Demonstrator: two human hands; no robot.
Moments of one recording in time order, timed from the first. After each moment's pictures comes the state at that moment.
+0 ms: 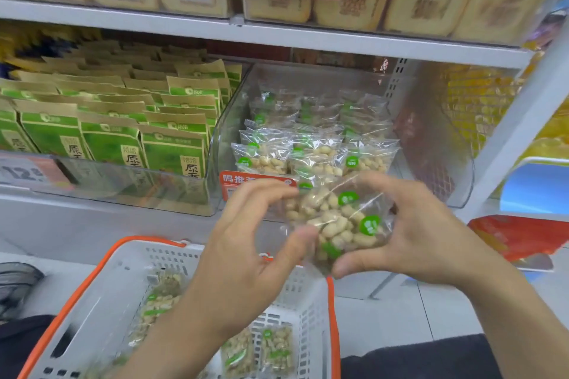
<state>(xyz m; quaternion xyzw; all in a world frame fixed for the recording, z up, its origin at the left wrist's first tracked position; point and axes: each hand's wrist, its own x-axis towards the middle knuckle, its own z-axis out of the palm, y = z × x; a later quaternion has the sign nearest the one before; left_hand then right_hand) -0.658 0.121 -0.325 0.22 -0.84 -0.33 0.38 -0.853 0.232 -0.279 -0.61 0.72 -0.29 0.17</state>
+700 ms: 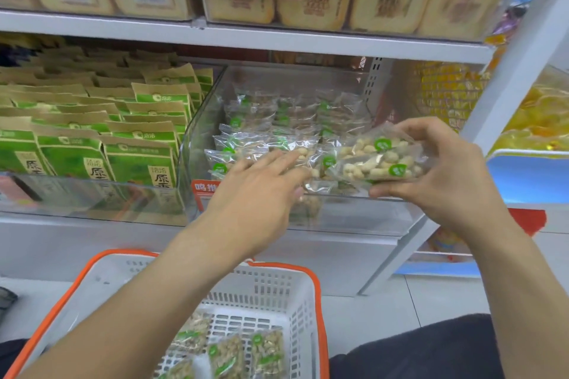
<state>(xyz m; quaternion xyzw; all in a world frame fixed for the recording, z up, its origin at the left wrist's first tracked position) -0.731 0.075 -0.304 0.19 -0.98 -0.02 0.07 -0.926 0.240 -0.283 -0.47 0.79 -0.39 -0.03</state>
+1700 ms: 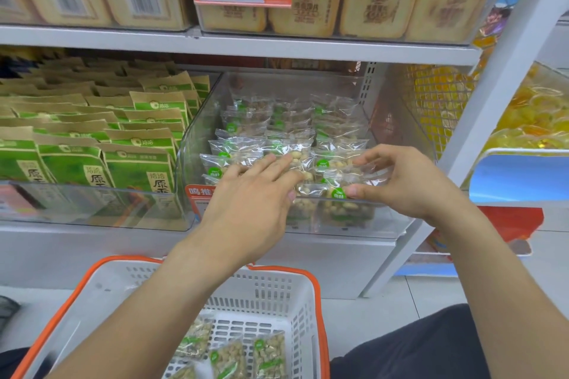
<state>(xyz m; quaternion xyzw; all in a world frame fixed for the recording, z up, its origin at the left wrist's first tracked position) -0.728 0.075 -0.321 0.19 -0.97 0.00 0.15 -0.928 0.220 -0.290 -0.40 0.85 -0.30 0.15</state>
